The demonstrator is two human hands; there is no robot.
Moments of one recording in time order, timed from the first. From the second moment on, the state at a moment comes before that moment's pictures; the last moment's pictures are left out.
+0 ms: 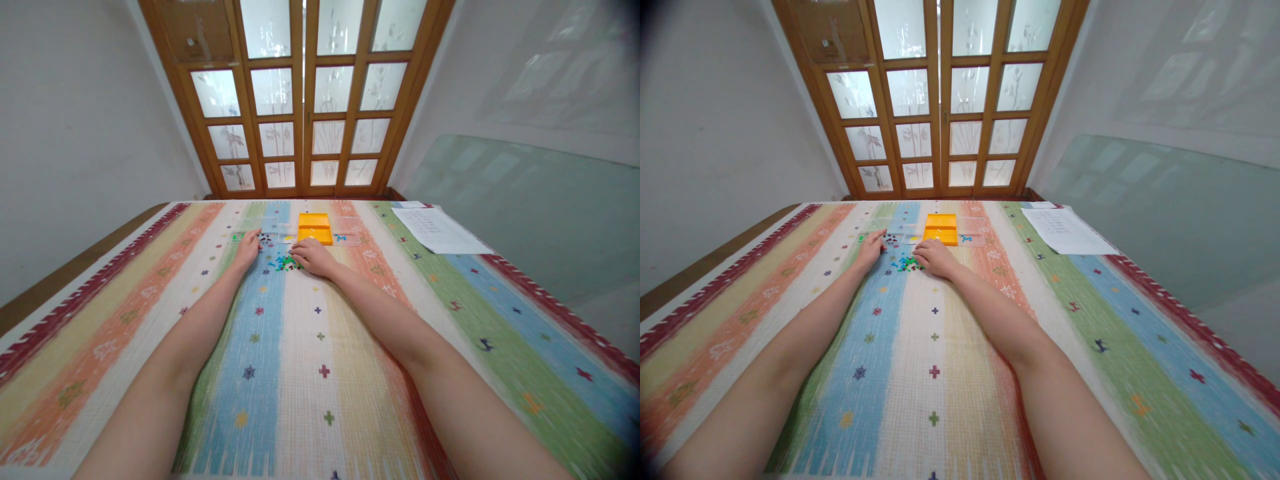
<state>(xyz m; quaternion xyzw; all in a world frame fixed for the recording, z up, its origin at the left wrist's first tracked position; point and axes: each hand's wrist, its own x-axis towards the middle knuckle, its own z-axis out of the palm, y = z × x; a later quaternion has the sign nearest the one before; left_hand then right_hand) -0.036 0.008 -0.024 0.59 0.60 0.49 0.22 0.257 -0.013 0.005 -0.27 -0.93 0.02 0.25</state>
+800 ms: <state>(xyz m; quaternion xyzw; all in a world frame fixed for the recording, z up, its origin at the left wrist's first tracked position) 0.001 -0.027 0.002 0.83 0.48 0.28 0.04 0.265 -0.004 0.010 -0.35 -0.89 0.06 0.30</state>
